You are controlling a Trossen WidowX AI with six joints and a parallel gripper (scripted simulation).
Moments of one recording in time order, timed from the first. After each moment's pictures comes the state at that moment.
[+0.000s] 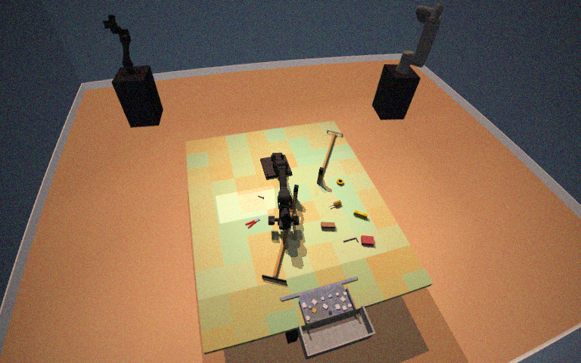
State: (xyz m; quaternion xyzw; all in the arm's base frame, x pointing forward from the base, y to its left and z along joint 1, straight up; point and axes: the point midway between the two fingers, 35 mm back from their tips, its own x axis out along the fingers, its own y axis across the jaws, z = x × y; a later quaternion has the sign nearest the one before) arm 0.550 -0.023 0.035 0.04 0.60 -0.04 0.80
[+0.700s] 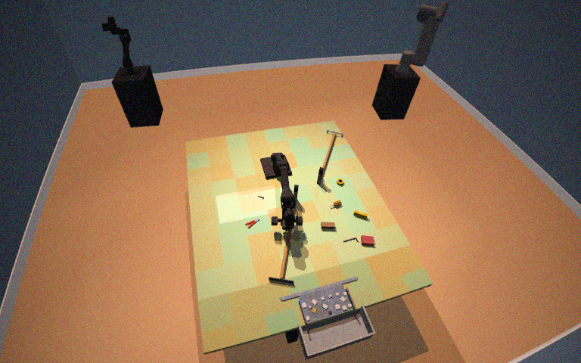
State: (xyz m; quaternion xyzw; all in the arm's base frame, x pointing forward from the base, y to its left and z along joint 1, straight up) arm 0.558 -0.005 0.037 0.04 0.59 -0.04 0.81
